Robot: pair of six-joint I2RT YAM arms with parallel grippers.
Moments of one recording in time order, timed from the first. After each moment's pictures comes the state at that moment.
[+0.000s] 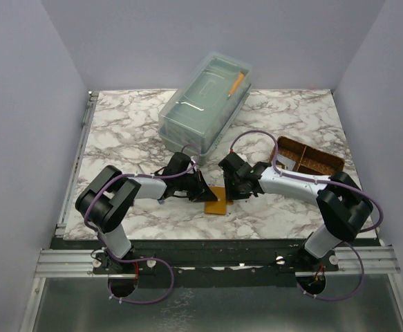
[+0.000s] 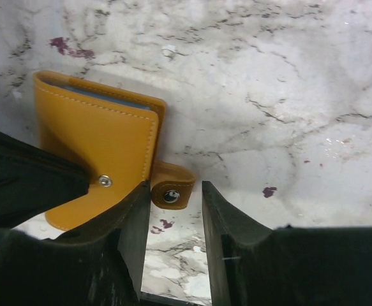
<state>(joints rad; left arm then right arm) -0.60 1.70 0.67 0.25 0.59 -1.01 0.82 1.62 0.96 -0.50 0.14 0.66</state>
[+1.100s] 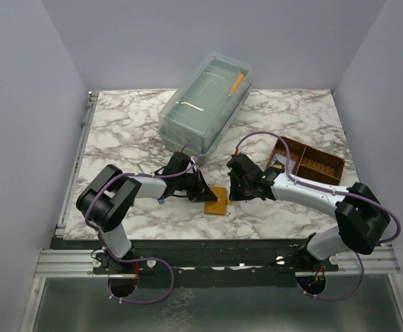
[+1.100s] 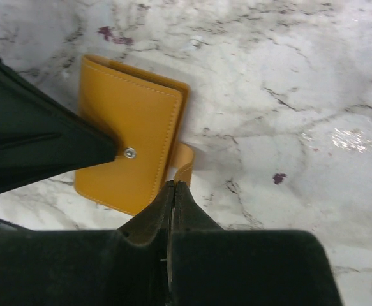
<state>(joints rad) -0.60 1.71 0.68 0.25 0.61 -1.02 0.82 1.47 0.87 -0.43 0.09 0.65</state>
